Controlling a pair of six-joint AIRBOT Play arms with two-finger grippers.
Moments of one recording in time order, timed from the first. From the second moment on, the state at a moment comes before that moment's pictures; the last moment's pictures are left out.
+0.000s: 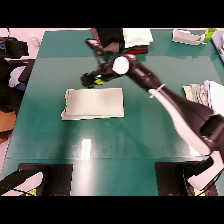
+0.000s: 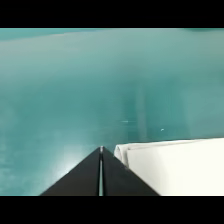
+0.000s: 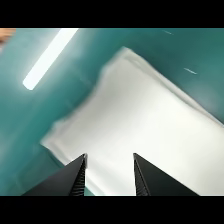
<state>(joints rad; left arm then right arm) 0.00 -1.10 1.56 1.47 -1.14 -1.47 0.65 -1.74 1.81 -1.14 0.96 1.64</state>
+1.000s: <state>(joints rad) -0.17 -1.10 1.53 1.43 -1.12 -1.44 0.48 -1.75 1.47 -1.17 1.05 2.01</state>
